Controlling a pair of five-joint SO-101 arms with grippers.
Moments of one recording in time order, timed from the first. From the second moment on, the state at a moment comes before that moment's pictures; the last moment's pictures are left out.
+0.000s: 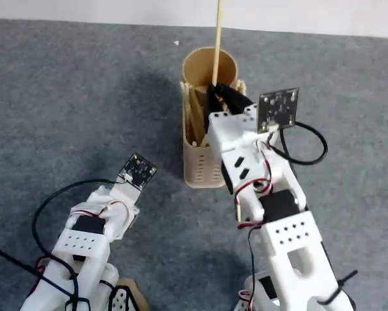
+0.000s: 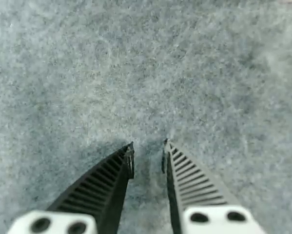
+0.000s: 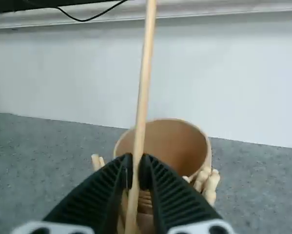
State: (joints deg) left arm 1.0 -51.2 86.5 35.0 -21.1; right arm -25.4 -49.0 51.0 11.4 -3.7
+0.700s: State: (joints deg) left arm 1.0 -51.2 86.5 35.0 -21.1; right arm -9.7 -66.6 37.2 64.4 7.8
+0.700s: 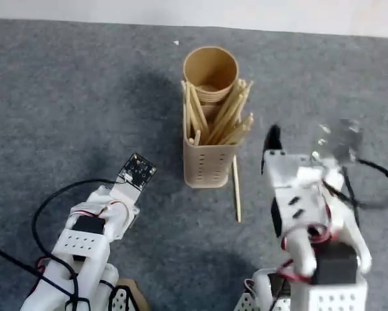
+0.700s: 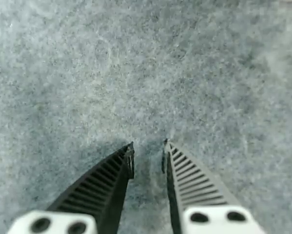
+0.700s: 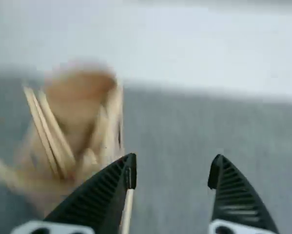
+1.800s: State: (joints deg) left arm 15.3 -43.2 16.5 71.2 -1.1; right arm -6.7 -57.5 82.4 34.8 6.7
